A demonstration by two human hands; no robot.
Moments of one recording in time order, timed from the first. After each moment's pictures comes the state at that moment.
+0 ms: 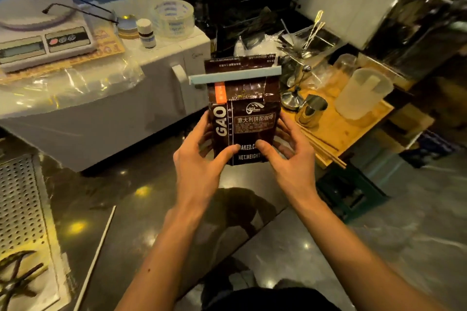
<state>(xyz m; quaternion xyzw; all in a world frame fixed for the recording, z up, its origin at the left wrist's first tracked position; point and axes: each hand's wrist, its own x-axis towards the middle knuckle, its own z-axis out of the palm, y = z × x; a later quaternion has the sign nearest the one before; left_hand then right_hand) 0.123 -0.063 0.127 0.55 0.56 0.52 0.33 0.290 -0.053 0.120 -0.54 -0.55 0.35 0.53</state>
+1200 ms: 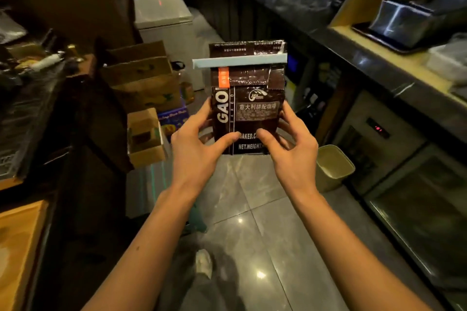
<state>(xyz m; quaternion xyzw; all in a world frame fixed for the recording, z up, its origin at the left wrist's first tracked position) 0.842 -0.173 0.181 0.83 0.03 0.25 0.49 0.890 -0.336 0.149 -0.73 -0.14 -0.14 0.65</state>
